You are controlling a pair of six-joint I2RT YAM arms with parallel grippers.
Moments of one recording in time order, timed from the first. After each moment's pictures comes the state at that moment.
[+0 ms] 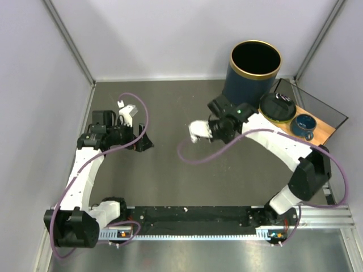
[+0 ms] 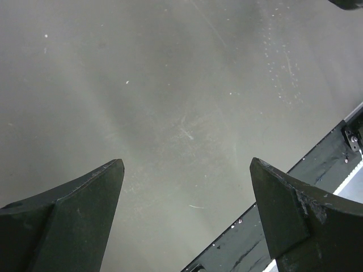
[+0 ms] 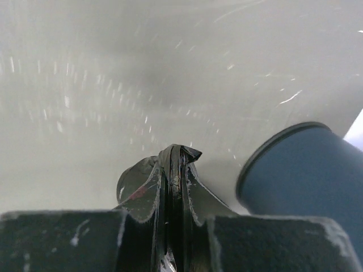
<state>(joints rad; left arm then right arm) -0.02 1.08 0.98 -0.75 0.65 0.08 0.69 1.53 1.35 -0.98 0.00 -1.18</state>
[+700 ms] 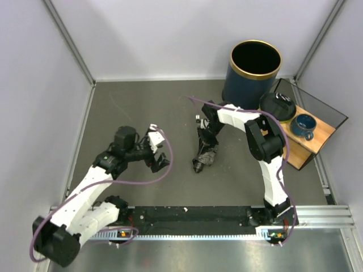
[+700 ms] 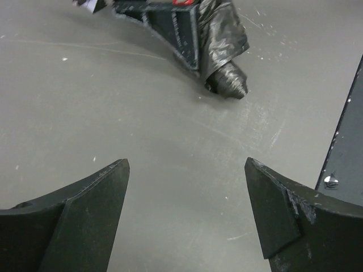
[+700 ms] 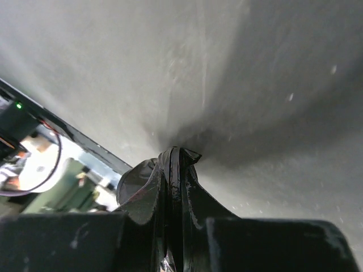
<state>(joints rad) -0.36 0.83 0.69 -0.43 0.64 0.37 0.53 2.13 1.59 -0.99 -0.57 0.29</state>
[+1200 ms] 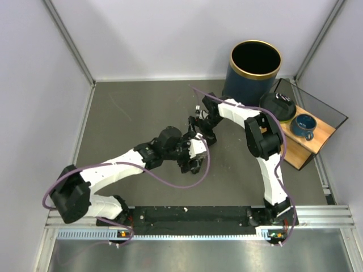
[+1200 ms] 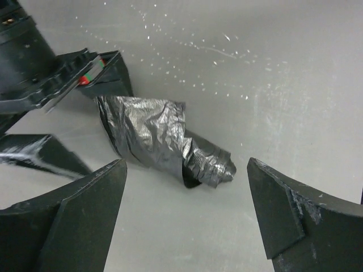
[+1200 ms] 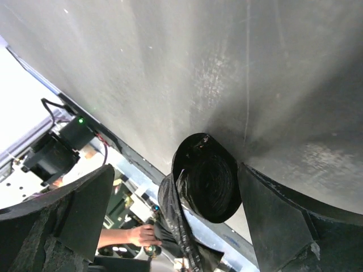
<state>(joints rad) -0.83 1.29 0.82 -0.14 0.34 0.45 0.50 2.24 1.73 -0.95 -0.70 0.44</state>
